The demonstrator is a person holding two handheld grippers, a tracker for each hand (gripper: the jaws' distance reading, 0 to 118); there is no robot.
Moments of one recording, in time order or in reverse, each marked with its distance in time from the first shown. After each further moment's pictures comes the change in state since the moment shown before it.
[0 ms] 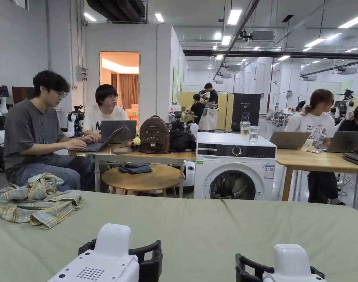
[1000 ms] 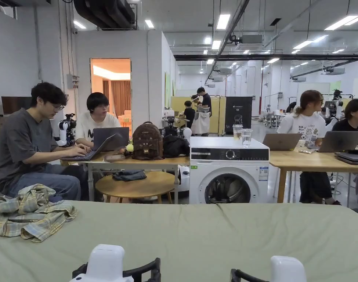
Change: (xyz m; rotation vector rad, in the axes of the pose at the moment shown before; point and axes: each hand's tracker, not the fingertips) left arm 0.005 -0.009 0.007 -0.011 -0.057 0.038; right arm -0.004 -0.008 0.001 -0.097 0.008 -0.119
